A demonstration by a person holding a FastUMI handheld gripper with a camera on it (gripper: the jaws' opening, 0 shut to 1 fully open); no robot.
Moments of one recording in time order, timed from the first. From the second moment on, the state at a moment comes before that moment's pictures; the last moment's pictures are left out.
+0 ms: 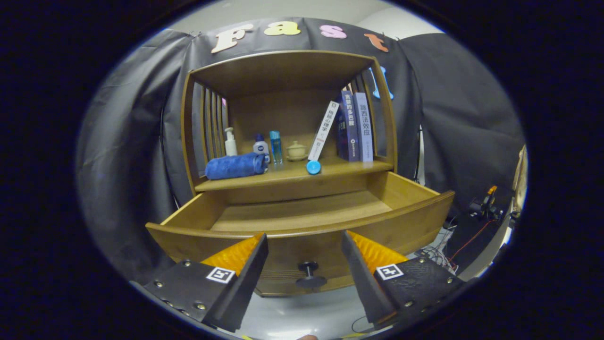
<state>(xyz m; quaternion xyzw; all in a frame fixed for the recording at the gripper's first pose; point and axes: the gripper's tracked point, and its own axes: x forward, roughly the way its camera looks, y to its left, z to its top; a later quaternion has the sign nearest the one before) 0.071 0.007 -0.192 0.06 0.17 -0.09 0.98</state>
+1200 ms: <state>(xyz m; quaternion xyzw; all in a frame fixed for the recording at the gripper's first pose) 0.095 0.007 -0.209 0.13 0.18 -0.04 0.98</state>
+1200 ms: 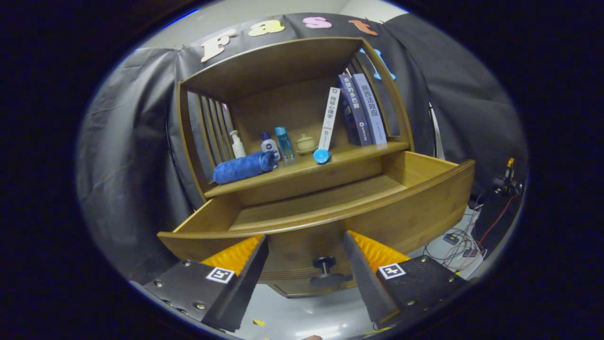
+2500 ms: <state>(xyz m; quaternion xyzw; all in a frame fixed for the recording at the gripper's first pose) 0.188 -0.007 -0.214 0.14 0.16 -0.04 0.98</state>
